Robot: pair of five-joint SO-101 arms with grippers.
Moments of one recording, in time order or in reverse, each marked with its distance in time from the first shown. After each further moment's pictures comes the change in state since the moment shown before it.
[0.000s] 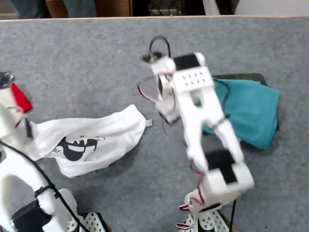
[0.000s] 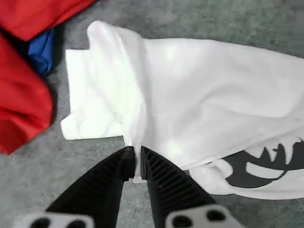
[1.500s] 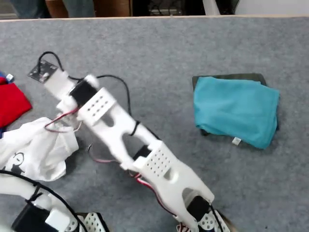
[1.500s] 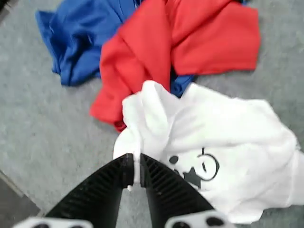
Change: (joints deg) left arm -28.6 -0.2 -27.9 12.2 -3.1; right arm -36.9 52.7 -71.6 -9.6 -21.0
